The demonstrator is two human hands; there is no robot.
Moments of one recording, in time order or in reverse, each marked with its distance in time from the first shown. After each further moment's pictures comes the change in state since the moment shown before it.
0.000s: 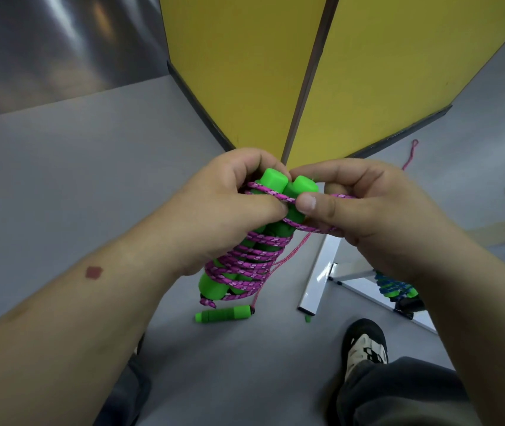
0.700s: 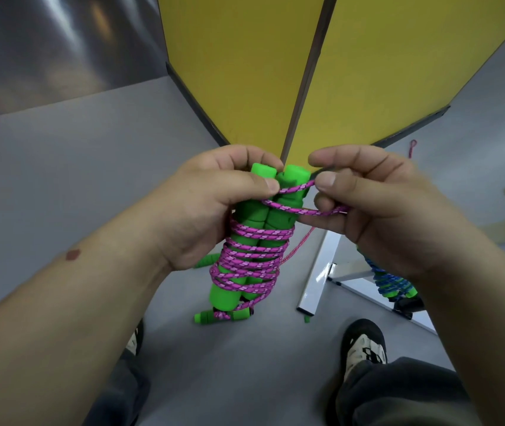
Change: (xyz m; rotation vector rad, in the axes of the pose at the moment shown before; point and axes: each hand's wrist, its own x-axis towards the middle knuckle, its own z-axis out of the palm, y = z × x) left_hand 0.001 0.007 -0.007 -0.374 -0.049 -0.123; right_hand -0.001 -0.003 -0.005 0.316 0.030 0.016
